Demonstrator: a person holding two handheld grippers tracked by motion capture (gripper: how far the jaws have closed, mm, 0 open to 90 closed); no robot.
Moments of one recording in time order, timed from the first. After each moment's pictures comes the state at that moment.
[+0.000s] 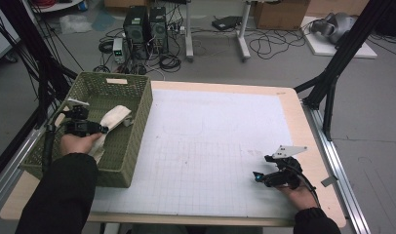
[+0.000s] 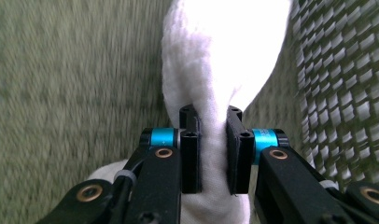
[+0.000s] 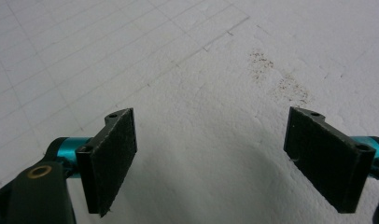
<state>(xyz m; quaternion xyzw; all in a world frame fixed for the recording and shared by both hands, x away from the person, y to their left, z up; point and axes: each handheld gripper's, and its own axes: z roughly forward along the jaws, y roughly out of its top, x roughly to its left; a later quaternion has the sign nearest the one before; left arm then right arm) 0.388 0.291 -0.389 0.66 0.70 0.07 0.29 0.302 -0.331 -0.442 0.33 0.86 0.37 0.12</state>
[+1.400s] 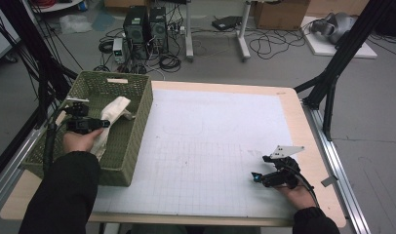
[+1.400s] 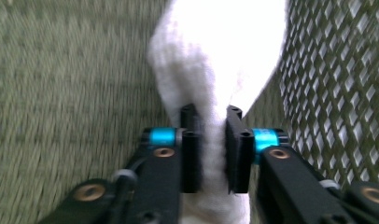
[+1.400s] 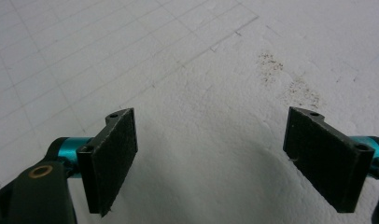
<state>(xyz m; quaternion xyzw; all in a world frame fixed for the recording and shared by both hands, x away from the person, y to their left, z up) 0.394 0.290 -0.385 0.64 0.66 0.13 0.36 0.304 -0.326 -0.444 0.33 0.86 0.37 0.12</state>
